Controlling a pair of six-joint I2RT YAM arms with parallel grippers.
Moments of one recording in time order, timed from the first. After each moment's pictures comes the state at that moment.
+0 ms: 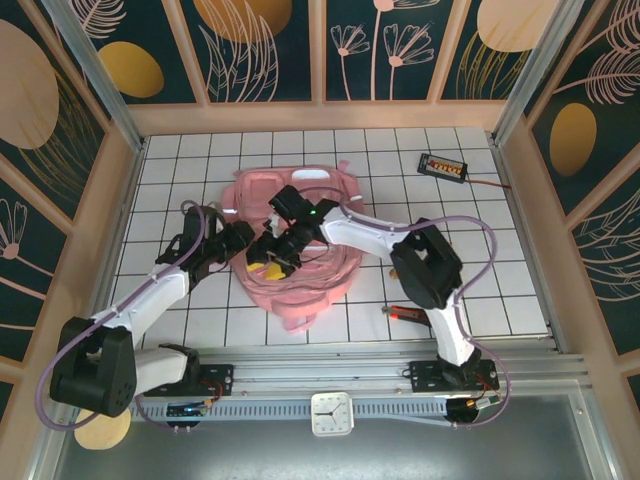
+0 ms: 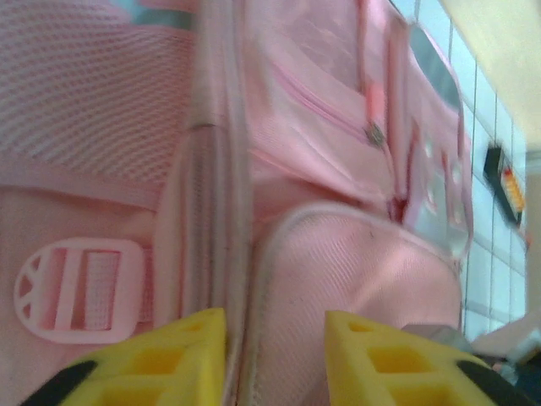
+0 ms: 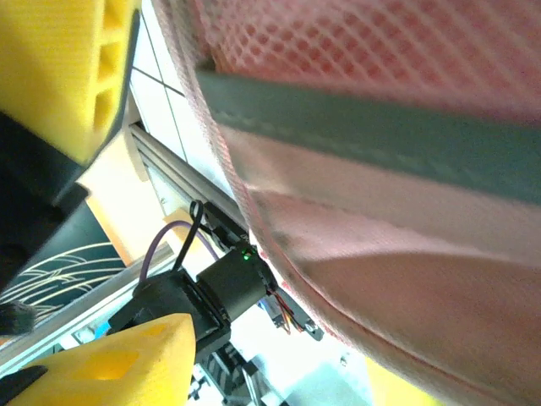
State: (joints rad) left arm -0.27 1.21 0.63 -0.12 0.23 -0.86; right arm 0.90 2.04 1.57 -0.55 -0.78 0.96
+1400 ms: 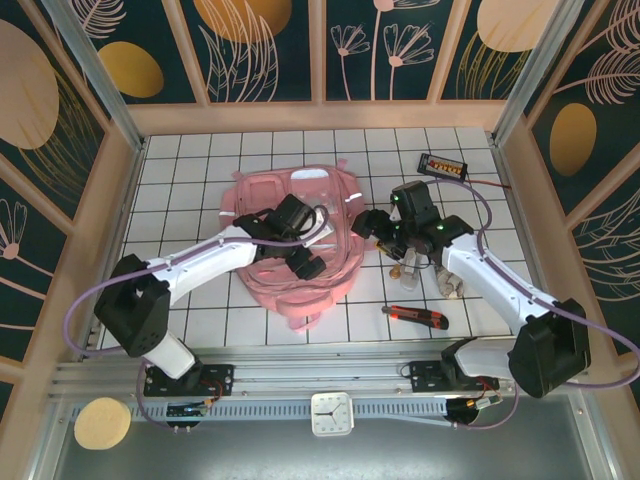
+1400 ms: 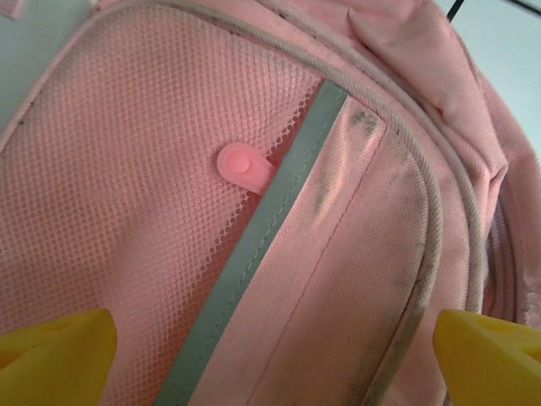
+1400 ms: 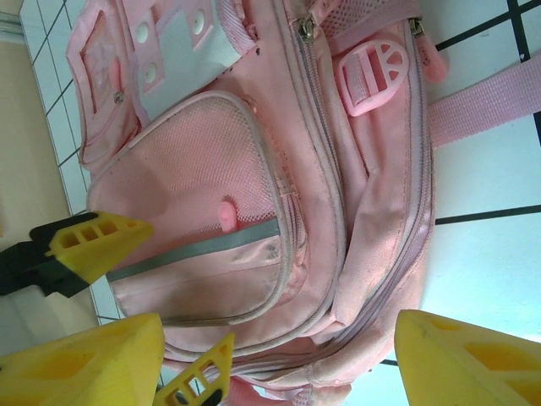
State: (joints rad) left arm -0.77 1.61 1.14 -0.59 0.02 0.22; right arm 0.50 1.26 0.97 -0.56 -0.31 0.92
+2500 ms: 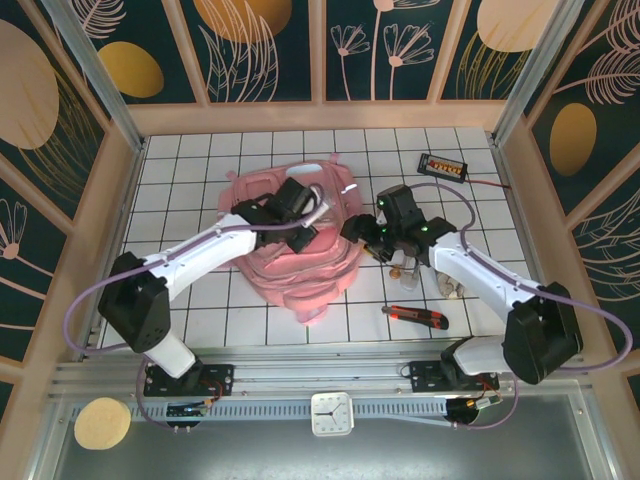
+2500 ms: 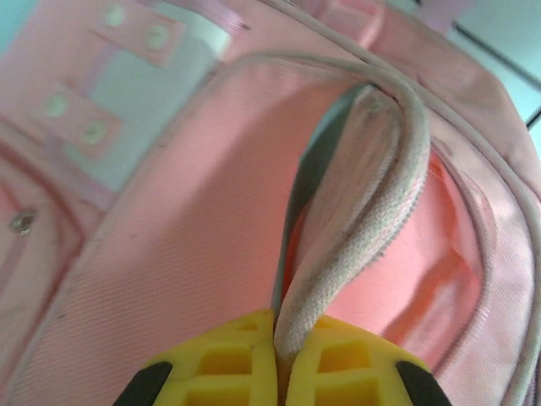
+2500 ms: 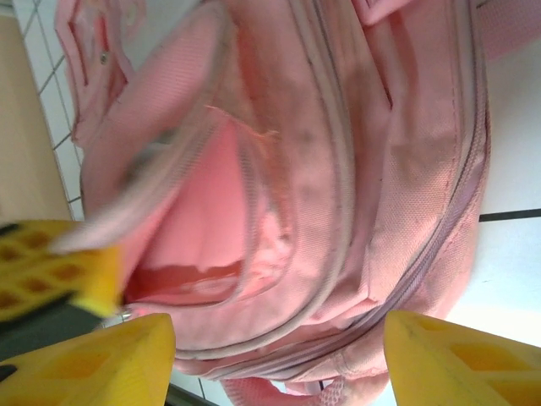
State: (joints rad) left arm -0.70 1.61 1.29 -0.64 -0.05 0.07; right arm 0.57 1.36 0.95 -0.46 -0.31 0.97
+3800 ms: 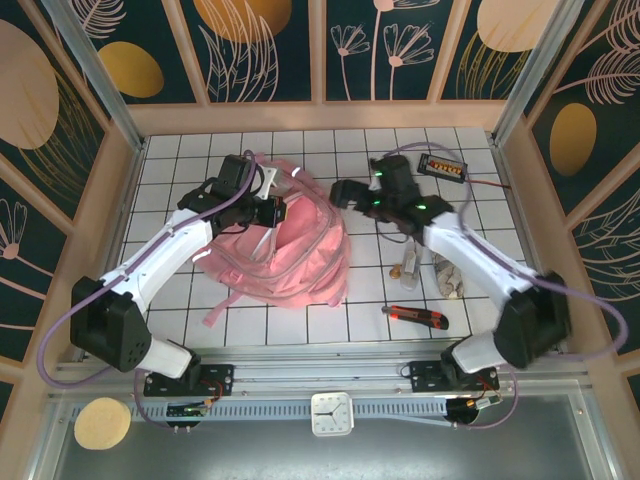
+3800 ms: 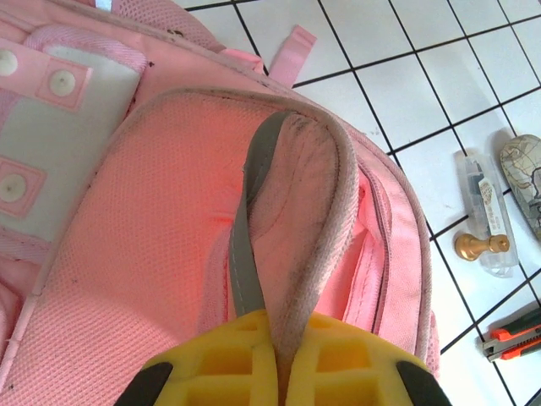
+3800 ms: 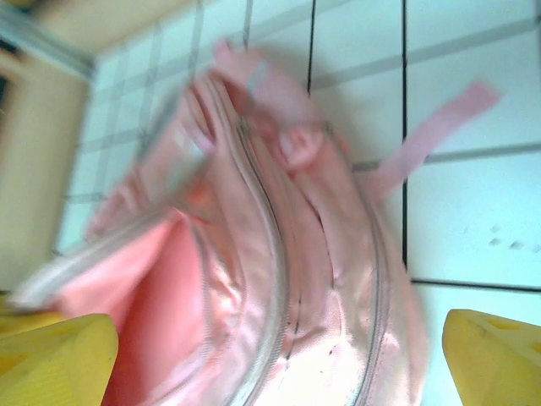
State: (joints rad) left arm -0.46 1.46 1.23 -0.60 0.26 -0.28; right arm 0.52 1.36 1.15 -0.39 -0.14 0.65
